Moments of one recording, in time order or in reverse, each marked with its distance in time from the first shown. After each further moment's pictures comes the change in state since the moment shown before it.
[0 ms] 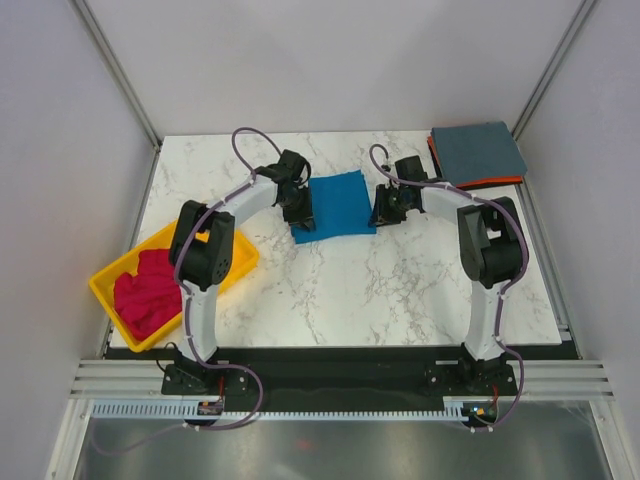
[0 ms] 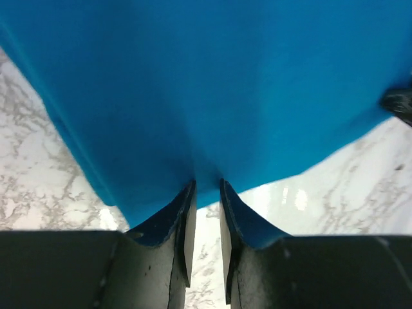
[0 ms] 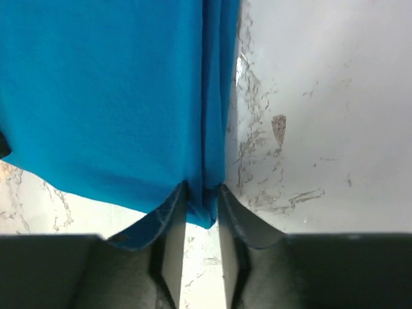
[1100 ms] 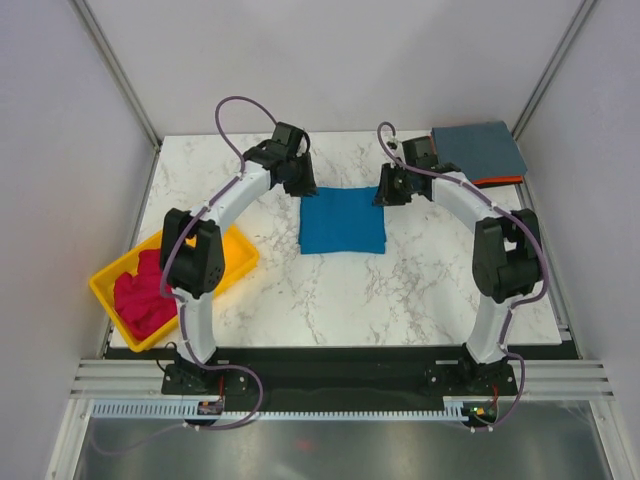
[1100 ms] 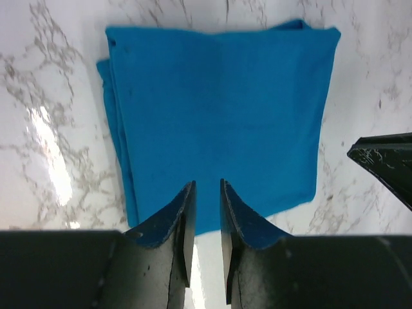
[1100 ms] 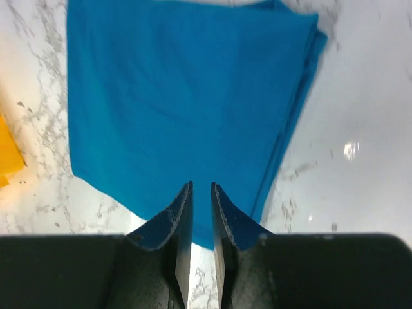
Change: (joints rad) left arm -0.015 -0.126 0.078 0.013 -0.105 -0.041; right arm 0.002 -0.193 -0.005 -0.085 0.045 0.010
